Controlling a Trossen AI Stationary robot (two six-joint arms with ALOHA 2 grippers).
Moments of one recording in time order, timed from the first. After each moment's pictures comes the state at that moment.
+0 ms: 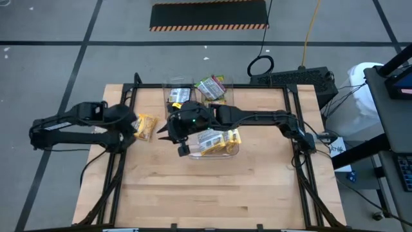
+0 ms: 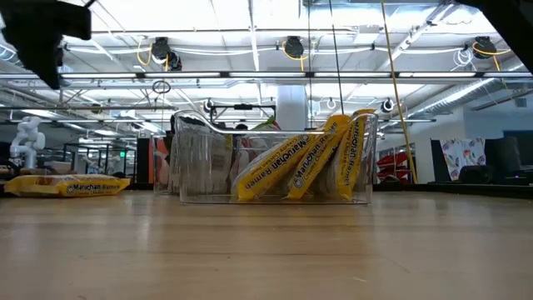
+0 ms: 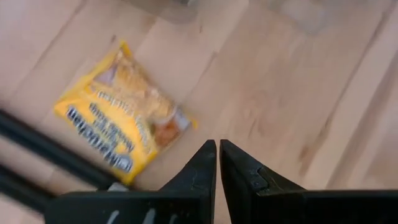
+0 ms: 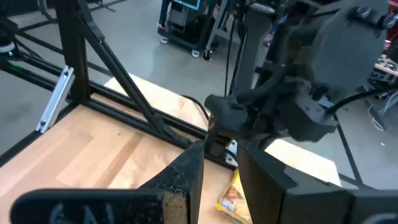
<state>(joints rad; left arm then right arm) 0.20 0.67 0.88 -1.36 0.00 -0.37 0.04 2.16 2.29 -0.49 -0.13 -0.35</state>
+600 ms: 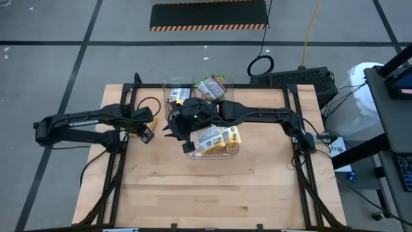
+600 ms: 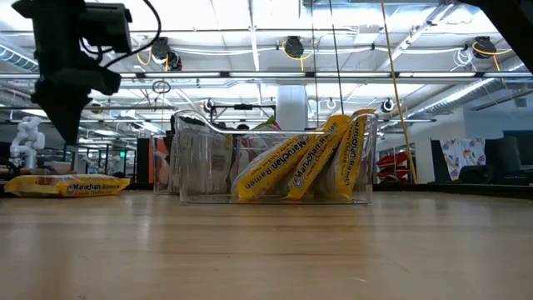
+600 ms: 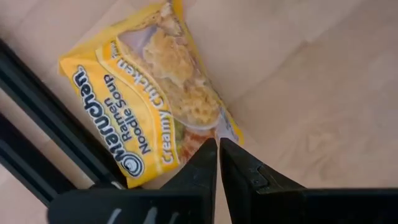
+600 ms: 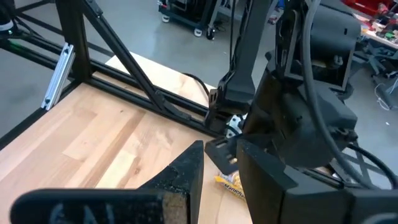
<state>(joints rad) 0.31 0.93 0.69 -1.16 -0.09 -0.55 0.02 2.13 2.29 -0.61 -0.13 -0.35</state>
